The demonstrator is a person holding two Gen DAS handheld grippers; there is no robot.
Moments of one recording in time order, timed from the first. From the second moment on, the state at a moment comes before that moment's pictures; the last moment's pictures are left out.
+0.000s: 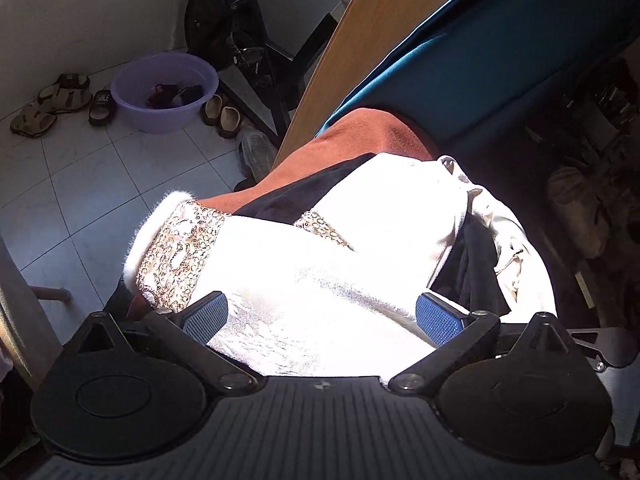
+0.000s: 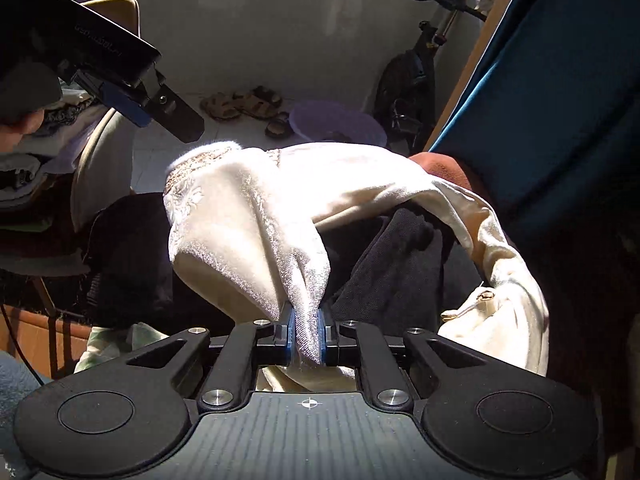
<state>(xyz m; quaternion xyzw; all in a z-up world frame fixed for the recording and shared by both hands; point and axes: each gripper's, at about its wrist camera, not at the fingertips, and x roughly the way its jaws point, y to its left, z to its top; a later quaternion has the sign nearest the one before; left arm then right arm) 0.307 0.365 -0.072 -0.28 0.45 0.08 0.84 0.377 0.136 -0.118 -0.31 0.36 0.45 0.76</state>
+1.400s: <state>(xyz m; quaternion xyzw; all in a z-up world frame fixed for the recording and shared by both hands) 0.260 0.314 -0.090 -0.28 0.49 0.04 0.82 0.559 0.182 -0.132 0.02 0.49 0.27 0.83</state>
